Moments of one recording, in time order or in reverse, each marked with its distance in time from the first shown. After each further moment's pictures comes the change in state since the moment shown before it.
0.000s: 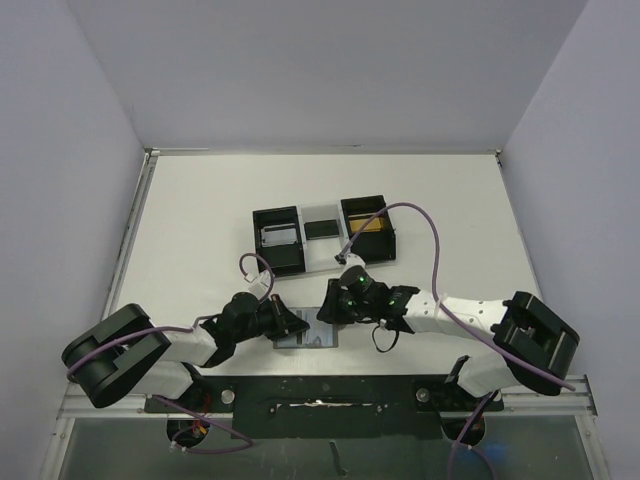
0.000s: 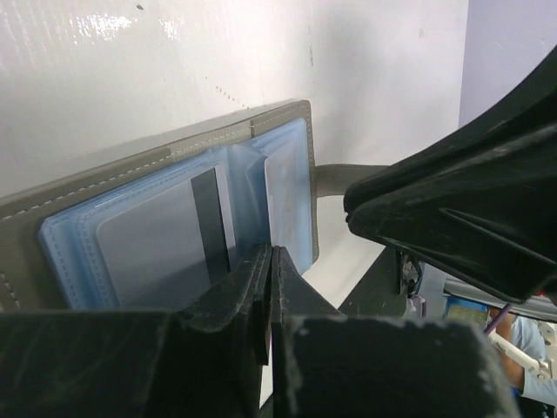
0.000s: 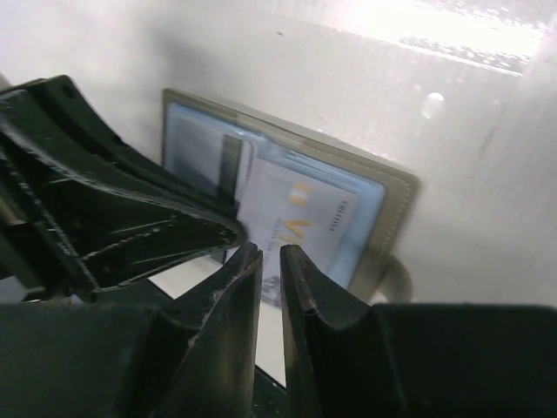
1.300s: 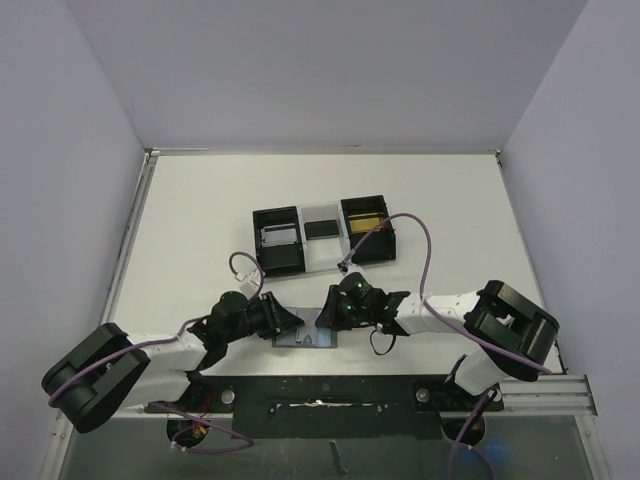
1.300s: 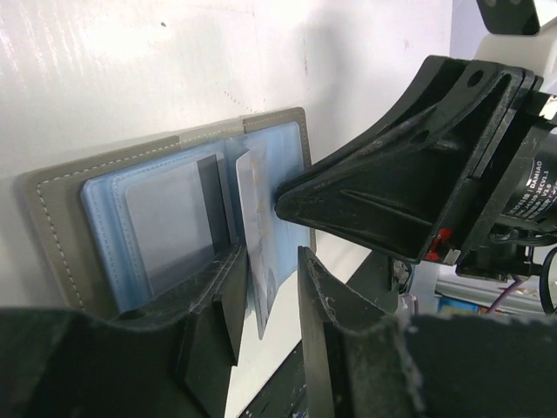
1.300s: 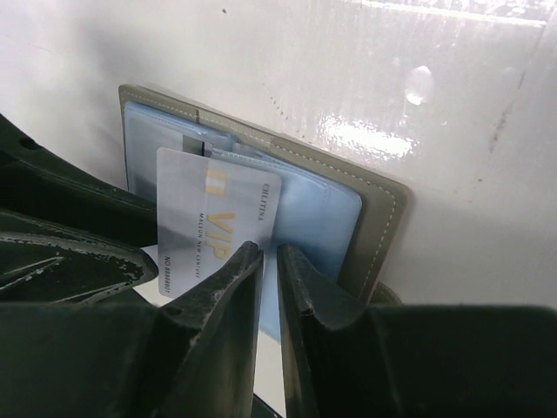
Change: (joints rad) left arm 0.069 -0.174 -0.036 -0.111 0.037 0.020; right arm -0.010 0.118 -0.069 0.188 -0.048 0.114
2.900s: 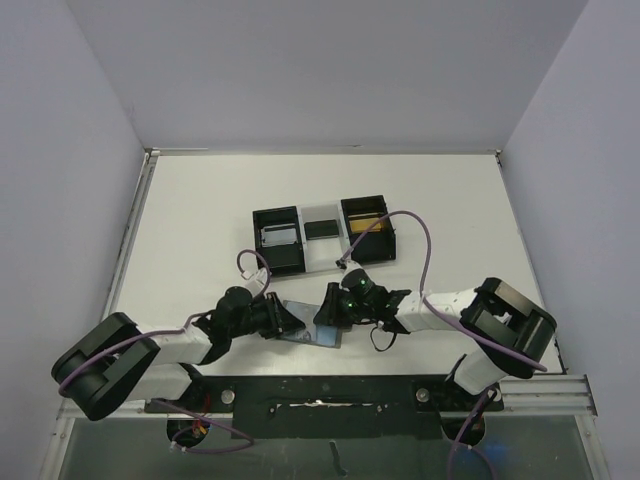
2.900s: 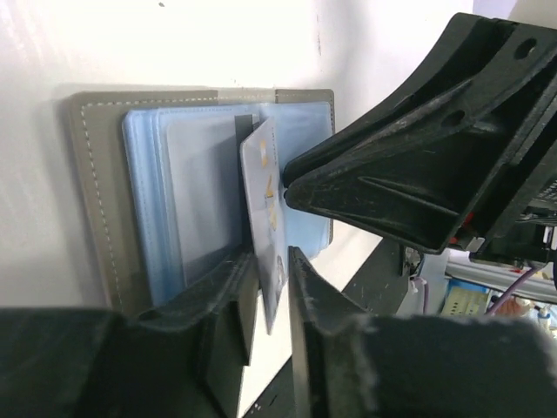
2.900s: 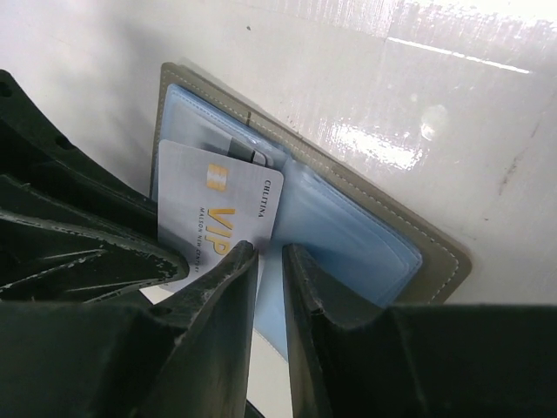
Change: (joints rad) left arm 0.024 0.073 0.032 -0.014 0.075 0.037; right arm -0.038 0.026 -0.008 0.083 -0.070 -0.072
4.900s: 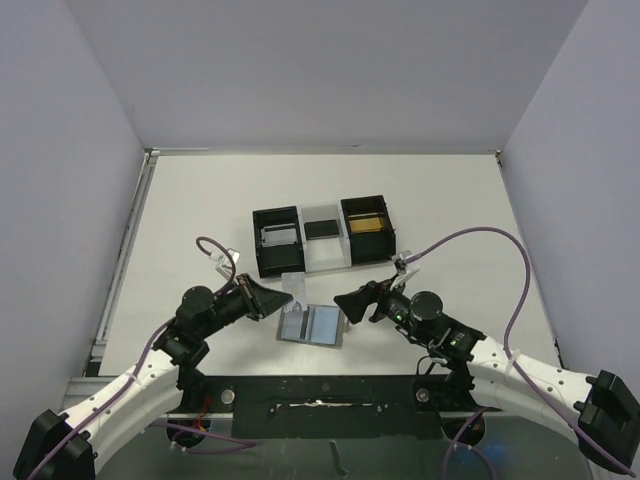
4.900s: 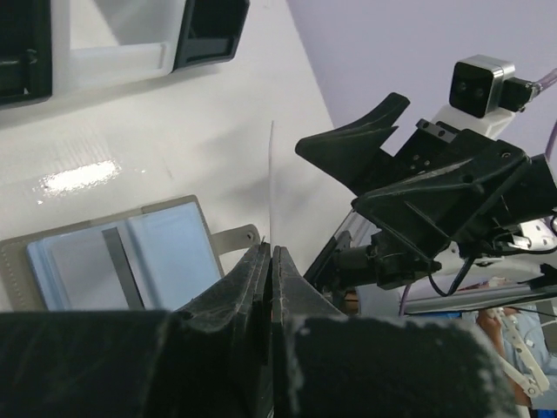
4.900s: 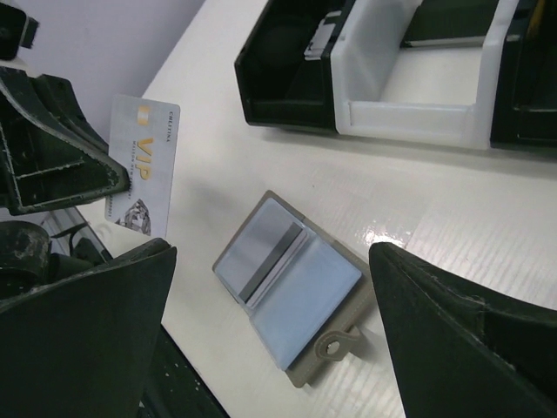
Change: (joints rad) left arm 0.116 -0.583 0.056 -0.272 0.029 0.063; right arm -0.023 -0.764 -0.325 0.117 0.236 -0.264
